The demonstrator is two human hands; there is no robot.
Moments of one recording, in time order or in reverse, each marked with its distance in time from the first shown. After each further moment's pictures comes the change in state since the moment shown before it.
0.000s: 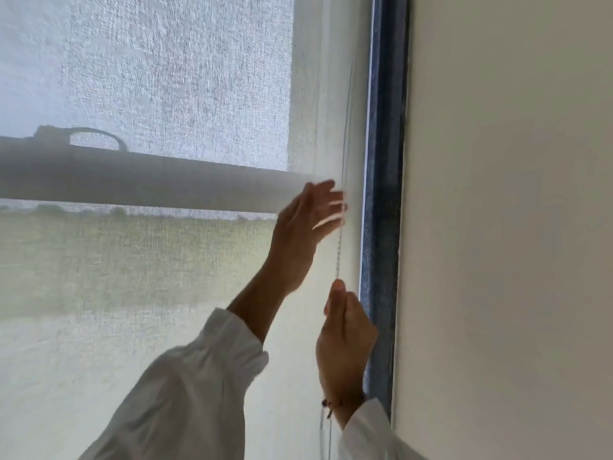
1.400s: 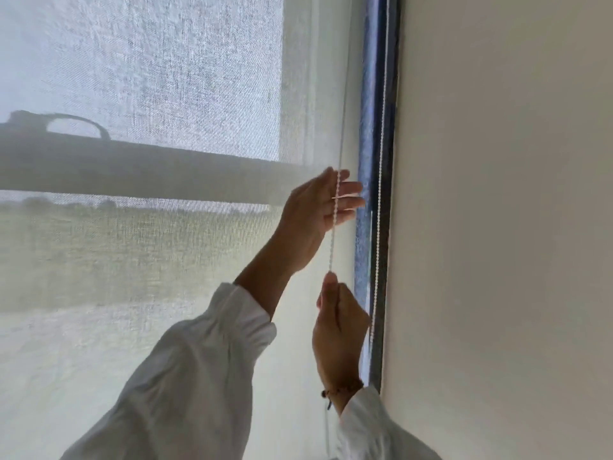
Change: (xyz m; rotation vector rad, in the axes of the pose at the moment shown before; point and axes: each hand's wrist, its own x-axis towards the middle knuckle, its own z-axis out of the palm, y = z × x) left_hand 0.017 -0.004 0.025 -0.003 -0.002 -0.164; right_hand 0.006 0.010 -0.012 -0.020 -0.035 0.009
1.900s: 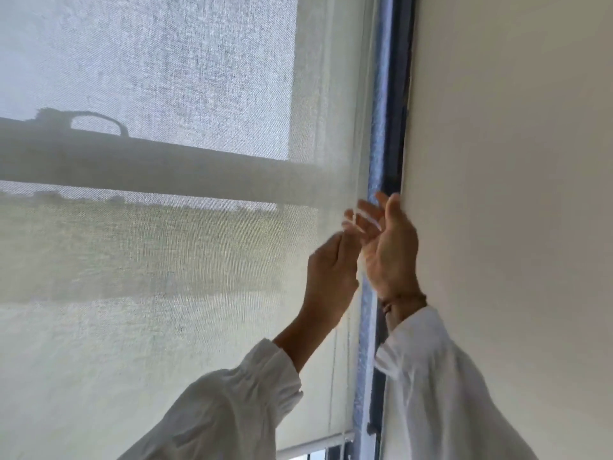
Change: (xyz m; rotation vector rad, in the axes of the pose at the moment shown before) left_hand -0.057 -0.049 0.015 0.280 0.205 0.151; right_hand 0.107 -0.037 -0.014 0.773 -0.190 0.581
